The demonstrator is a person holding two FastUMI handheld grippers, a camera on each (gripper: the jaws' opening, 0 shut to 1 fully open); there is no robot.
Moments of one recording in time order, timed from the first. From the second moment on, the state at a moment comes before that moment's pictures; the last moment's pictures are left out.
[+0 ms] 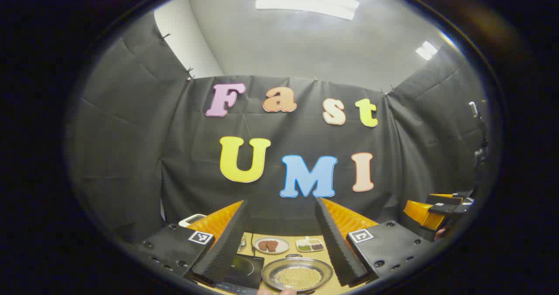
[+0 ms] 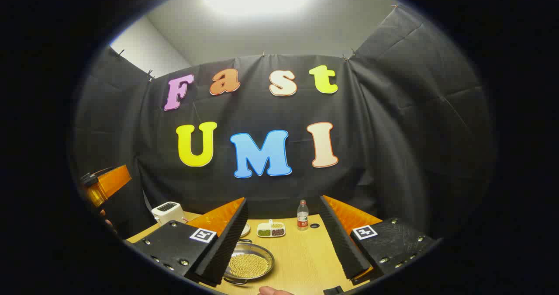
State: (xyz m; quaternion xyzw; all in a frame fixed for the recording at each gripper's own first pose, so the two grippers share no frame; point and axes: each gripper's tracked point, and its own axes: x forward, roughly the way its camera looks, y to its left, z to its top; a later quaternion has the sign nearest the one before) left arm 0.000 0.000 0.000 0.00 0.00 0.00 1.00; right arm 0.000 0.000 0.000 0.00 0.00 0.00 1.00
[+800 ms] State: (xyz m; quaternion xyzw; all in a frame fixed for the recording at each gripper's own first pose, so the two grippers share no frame) left arm 0.007 0.003 -0.004 0.00 0.01 -0.01 1.00; right arm 0.012 0.000 -0.005 0.00 0.00 -0.01 1.00
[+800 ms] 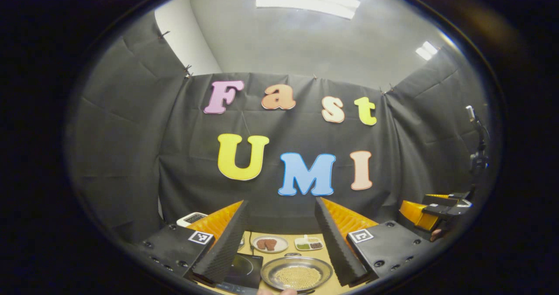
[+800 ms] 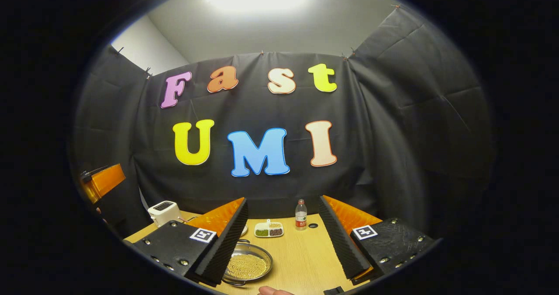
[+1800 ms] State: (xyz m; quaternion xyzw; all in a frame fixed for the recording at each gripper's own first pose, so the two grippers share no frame) left arm 0.032 0.019 -0.031 0.03 0.01 0.02 1.00; right arm 0.057 0.030 -0.104 0.01 0.11 0.06 0.99
